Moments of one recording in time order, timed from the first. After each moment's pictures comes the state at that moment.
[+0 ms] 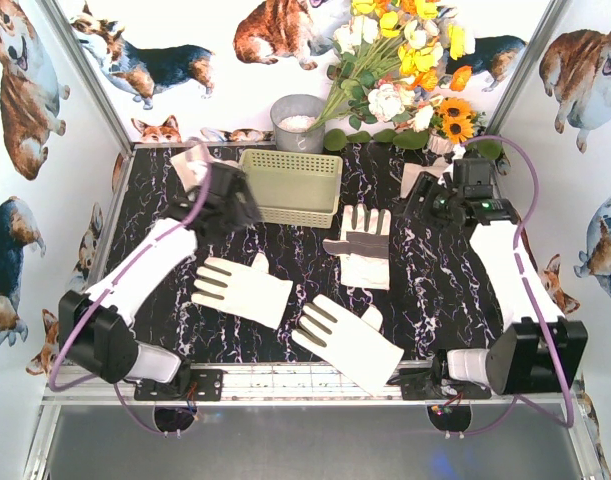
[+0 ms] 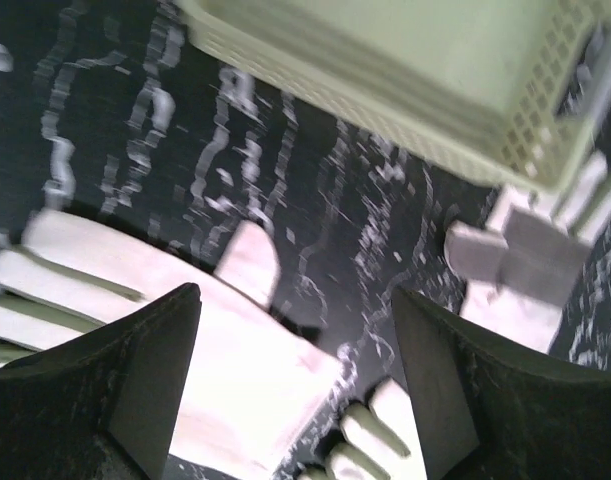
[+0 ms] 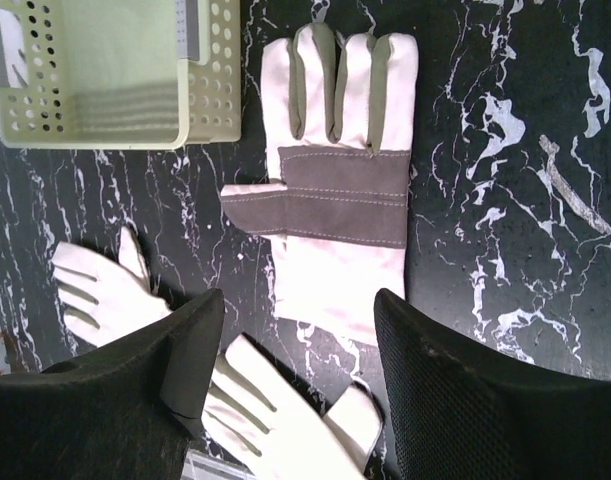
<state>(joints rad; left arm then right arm) -0.48 1.41 1.22 -0.64 -0.21 -0.77 0.01 1.29 1.16 -0.65 -0.31 0.44</state>
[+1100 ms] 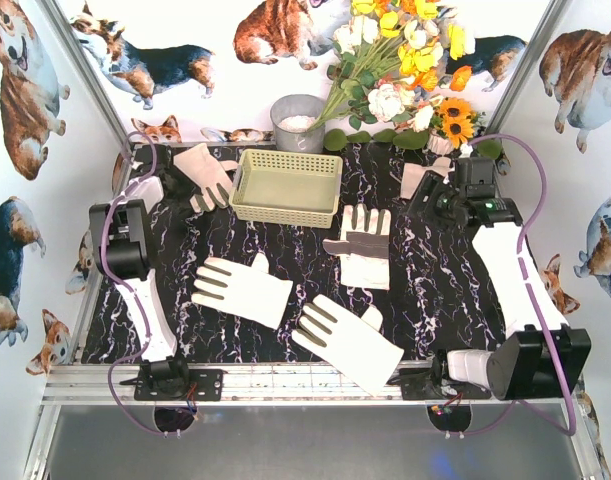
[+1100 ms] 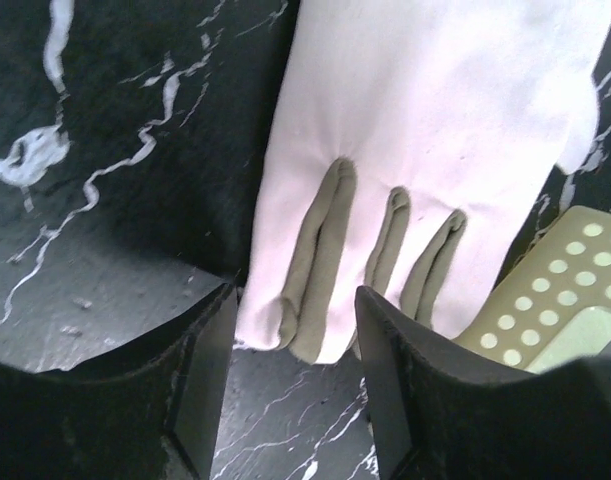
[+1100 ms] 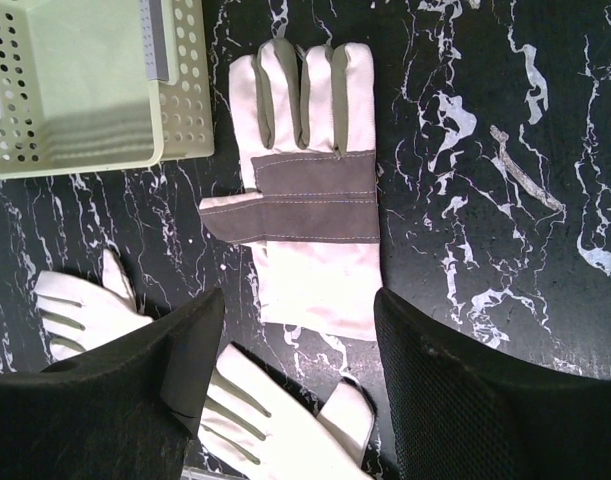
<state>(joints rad) 0.17 2.13 1.55 -0.37 0.12 -0.75 0.02 1.24 1.18 -0.72 -0.21 0.47</state>
